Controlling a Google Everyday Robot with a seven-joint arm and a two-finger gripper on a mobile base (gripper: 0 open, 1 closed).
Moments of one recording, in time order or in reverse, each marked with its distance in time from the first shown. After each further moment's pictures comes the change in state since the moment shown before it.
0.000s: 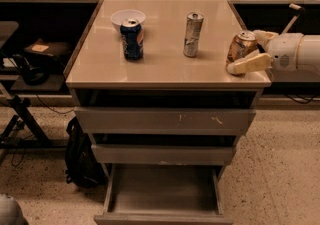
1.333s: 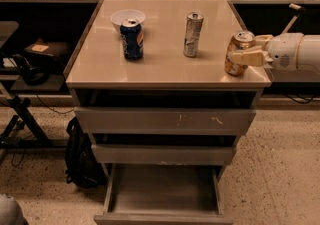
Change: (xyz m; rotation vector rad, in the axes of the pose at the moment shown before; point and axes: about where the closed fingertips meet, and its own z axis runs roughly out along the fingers) arm 0.000 0.000 0.000 -0.001 0.000 0.000
